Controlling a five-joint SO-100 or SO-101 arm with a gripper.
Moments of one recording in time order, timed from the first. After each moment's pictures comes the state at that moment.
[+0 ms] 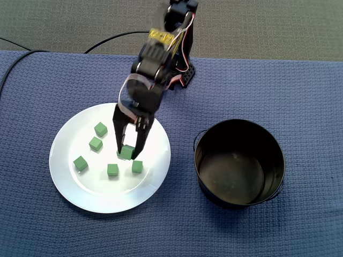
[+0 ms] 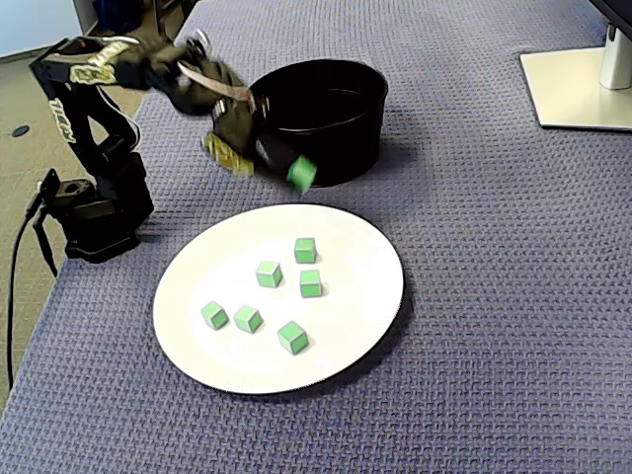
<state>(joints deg) 20.1 114.0 114.5 32.9 -73.3</state>
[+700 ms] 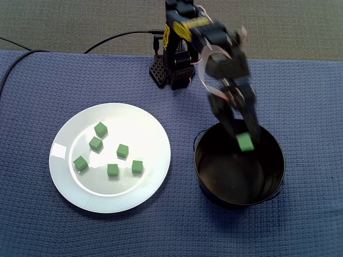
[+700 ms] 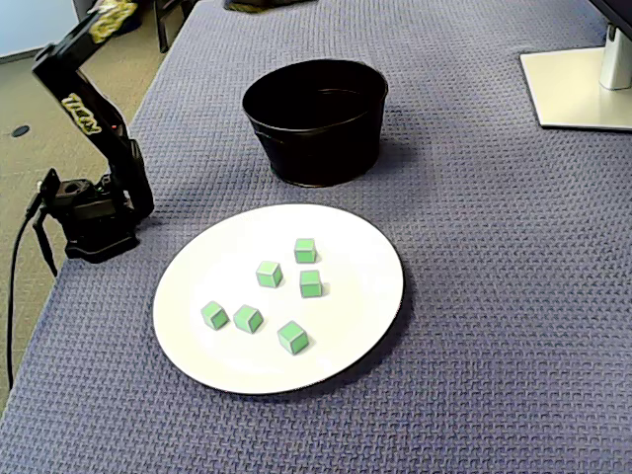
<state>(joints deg) -22.9 103.4 84.1 48.7 -21.4</state>
